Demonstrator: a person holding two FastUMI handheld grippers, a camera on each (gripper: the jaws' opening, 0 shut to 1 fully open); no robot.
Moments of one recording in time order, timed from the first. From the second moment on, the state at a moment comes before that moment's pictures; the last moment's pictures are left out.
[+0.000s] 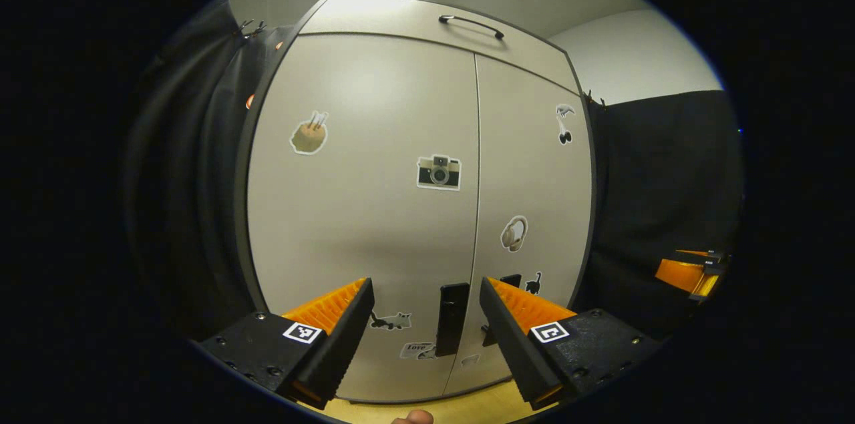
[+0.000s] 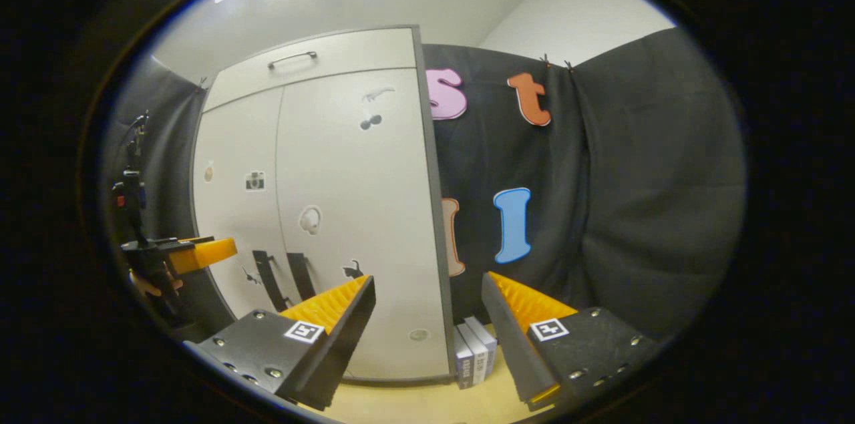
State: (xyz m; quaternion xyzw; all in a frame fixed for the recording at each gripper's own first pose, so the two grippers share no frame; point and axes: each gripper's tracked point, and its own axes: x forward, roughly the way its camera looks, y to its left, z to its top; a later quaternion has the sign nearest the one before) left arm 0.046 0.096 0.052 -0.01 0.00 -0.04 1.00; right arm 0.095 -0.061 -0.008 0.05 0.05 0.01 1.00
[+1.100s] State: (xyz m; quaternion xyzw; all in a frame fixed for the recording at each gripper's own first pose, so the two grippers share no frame) left arm -0.050 0.118 0.133 -0.01 -0.06 -0.03 1.00; right arm 0.014 0.010 0.049 0.04 0.00 0.04 1.00
